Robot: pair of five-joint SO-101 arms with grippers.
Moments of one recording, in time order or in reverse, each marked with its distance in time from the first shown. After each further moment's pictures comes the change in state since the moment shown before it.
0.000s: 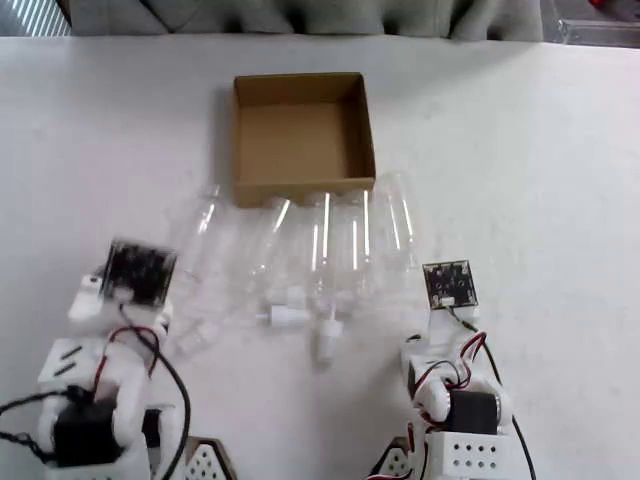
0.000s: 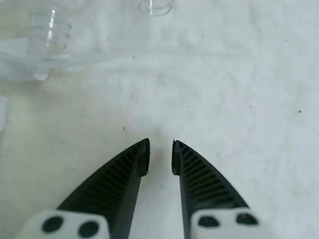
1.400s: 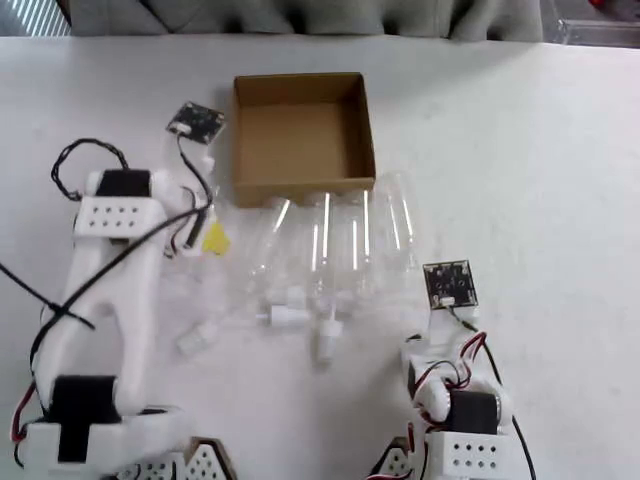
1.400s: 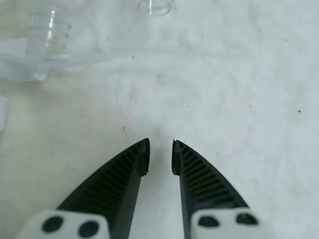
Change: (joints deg) left arm 5.3 85.5 -46.7 4.9 3.7; right arm 0.1 0.0 0.0 0.0 0.0
